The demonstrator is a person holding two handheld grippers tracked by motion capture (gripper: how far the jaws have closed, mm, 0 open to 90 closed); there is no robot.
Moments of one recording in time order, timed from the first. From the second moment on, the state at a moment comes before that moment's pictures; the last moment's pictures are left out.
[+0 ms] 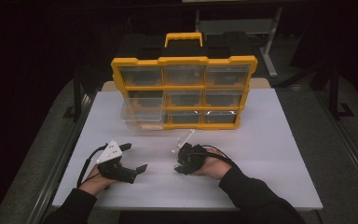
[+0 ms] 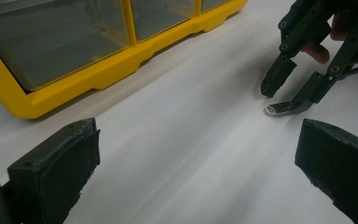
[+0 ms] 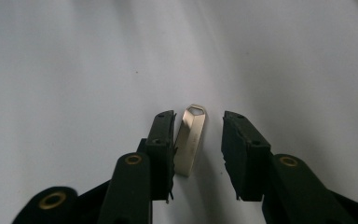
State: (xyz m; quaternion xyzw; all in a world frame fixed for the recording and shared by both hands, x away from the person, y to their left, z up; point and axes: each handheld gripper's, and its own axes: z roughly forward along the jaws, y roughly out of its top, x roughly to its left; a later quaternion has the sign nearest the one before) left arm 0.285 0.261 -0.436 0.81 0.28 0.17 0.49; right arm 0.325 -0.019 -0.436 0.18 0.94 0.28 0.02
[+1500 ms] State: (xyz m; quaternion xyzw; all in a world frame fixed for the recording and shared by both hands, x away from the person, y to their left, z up) left arm 0.285 0.260 -0.437 0.81 0.28 0.17 0.49; right arm 0.335 -0.035 -0.417 0.19 0.93 0.30 0.01
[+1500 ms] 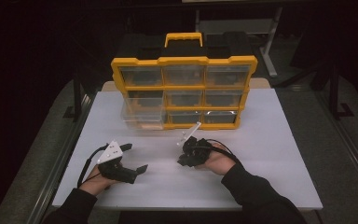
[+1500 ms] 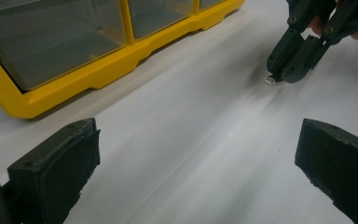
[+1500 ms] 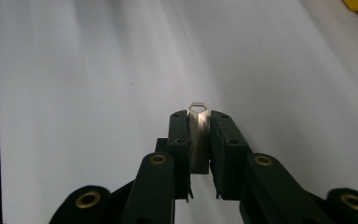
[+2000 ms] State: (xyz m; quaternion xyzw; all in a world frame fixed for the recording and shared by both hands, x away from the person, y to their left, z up) left arm 0.285 0.259 -0.438 0.81 0.28 0.17 0.48; right arm 0.341 -0.047 -0.399 0.19 0.93 0.31 0.01
